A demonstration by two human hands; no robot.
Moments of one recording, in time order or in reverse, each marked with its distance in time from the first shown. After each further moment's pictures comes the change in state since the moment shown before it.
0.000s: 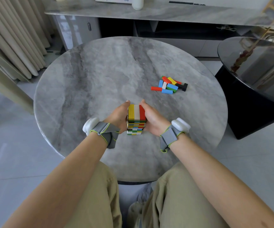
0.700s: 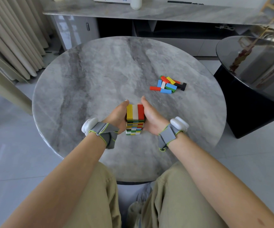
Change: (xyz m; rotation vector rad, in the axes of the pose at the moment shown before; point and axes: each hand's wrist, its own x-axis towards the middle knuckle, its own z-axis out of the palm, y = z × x) left_hand -0.009 0.003 0.006 0.004 -0.010 0.029; right_hand -0.005 -0.007 0.003 0.044 -0.031 0.036
